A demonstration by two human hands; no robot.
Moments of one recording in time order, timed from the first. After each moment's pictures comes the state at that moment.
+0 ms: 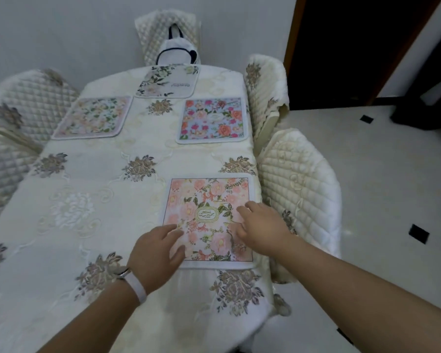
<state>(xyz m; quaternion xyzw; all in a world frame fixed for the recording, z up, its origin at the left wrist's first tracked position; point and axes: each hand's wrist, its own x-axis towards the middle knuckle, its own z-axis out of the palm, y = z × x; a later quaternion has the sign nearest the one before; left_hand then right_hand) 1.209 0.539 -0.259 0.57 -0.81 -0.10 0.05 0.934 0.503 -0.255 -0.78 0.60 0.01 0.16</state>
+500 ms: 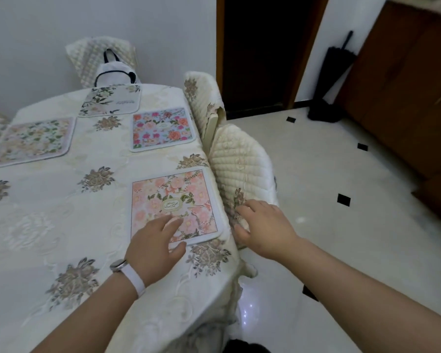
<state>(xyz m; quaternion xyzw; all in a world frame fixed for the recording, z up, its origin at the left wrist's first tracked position) 1.171 0.597 -0.221 0.48 -0.86 -0.11 0.07 0.904 0.662 -0.185 -0.70 0.71 -0.04 0.09</state>
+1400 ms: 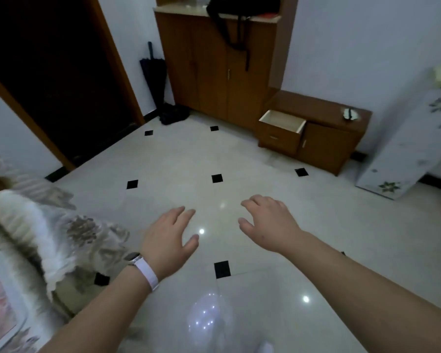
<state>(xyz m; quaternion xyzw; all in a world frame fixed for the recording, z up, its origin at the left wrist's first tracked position) 0.725 0.814 -0.182 0.15 -0.98 -0.11 0.09 0.567 1.012 -0.163 -0.40 0.91 -0.09 0.09</state>
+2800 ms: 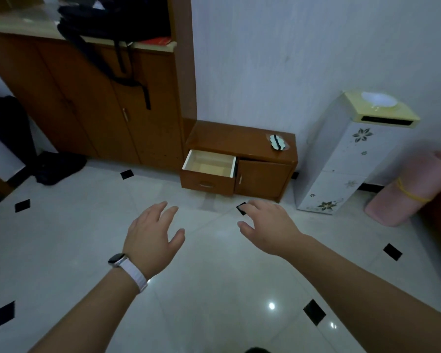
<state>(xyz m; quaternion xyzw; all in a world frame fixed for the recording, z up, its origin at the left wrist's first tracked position) 0.118 0.684 -0.186 0.02 -0.99 -0.12 0.08 0.051 0.949 -0.164 -0.21 0.97 -0.08 0.07</state>
